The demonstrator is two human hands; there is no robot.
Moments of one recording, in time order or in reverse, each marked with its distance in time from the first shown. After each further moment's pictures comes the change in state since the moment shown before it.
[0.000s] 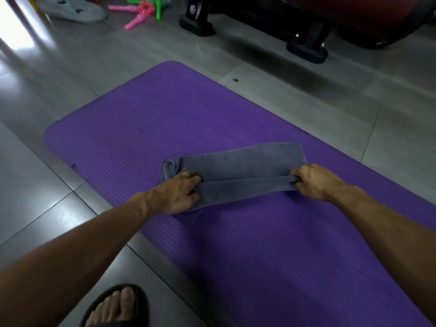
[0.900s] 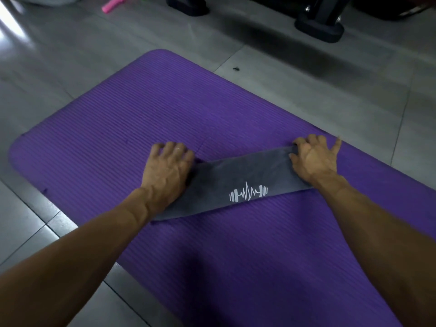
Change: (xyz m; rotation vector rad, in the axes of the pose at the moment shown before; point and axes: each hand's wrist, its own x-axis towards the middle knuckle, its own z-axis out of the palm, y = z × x) left_hand 0.077 -0.043 -0.024 0.534 0.416 -0.082; right_hand 0.112 -0.008 0.007 -0.071 0.243 0.317
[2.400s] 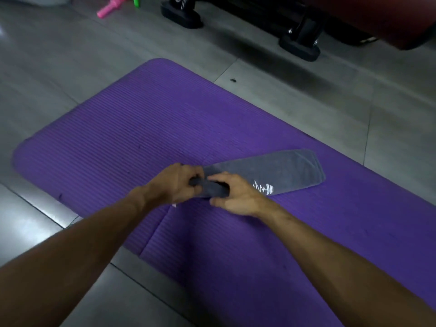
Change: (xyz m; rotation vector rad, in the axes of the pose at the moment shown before) left_hand -0.021 -0.048 -0.009 -0.730 -0.239 0.137; right_hand -0.099 -0.171 -0.034 0.789 -0.286 -0.416
